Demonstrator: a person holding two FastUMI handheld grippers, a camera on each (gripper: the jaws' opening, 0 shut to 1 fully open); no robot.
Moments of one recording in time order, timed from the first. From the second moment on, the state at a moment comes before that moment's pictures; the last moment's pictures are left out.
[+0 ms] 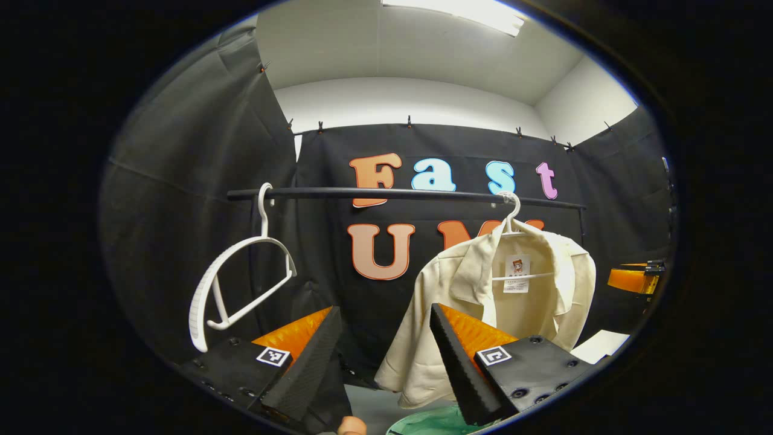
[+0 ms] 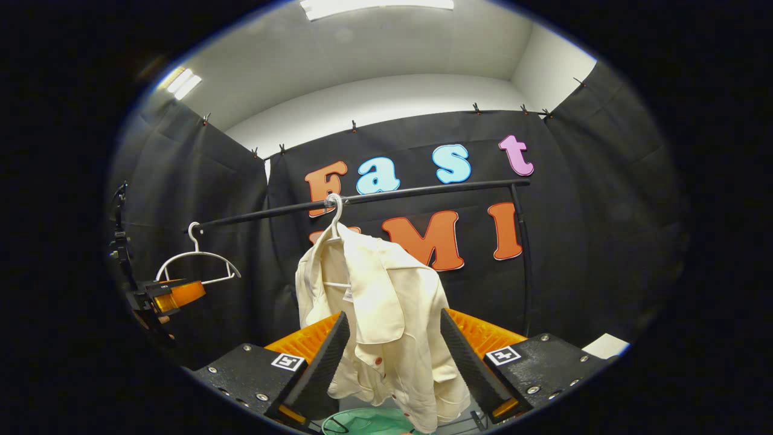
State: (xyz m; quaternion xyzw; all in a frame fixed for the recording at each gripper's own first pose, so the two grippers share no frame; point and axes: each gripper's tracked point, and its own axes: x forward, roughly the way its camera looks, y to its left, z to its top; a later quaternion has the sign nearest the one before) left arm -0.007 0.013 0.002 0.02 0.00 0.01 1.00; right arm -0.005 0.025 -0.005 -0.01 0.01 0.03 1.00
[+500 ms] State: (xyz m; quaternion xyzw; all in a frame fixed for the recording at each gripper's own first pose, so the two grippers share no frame) left arm -0.011 0.012 -0.001 0.00 0.00 0.01 1.00; right arm 0.014 0.015 -0.046 -0.05 0.04 0.00 1.00
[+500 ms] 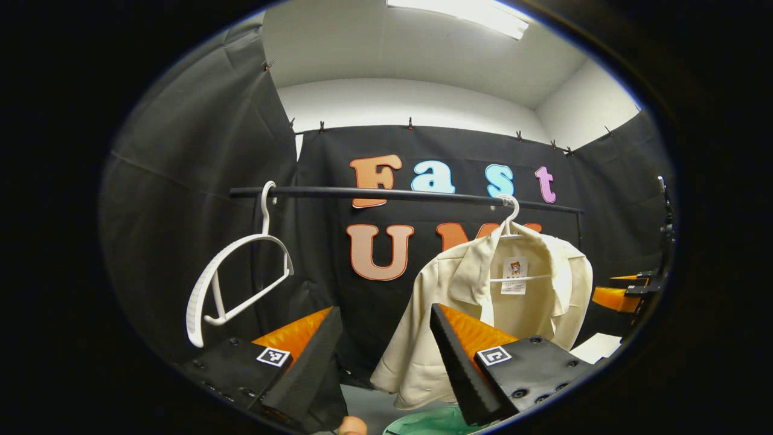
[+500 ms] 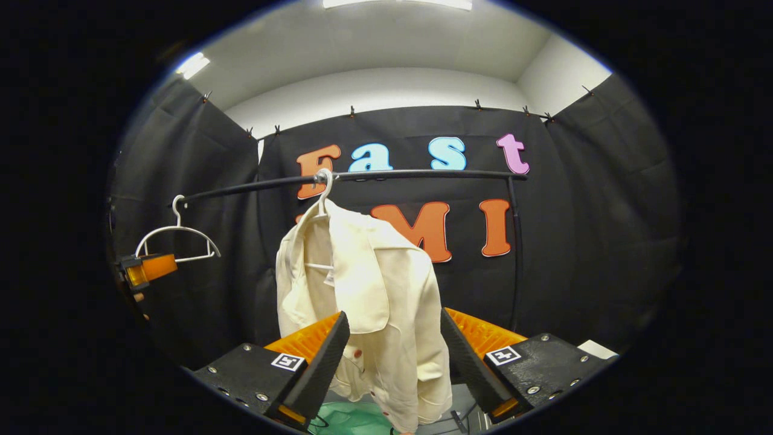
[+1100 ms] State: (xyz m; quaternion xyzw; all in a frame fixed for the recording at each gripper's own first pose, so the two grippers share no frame) left arm -0.006 0.016 -0.018 0.01 0.01 0.01 1.00; right arm 0.038 0.023 -0.119 -0.06 0.10 0.02 0.99
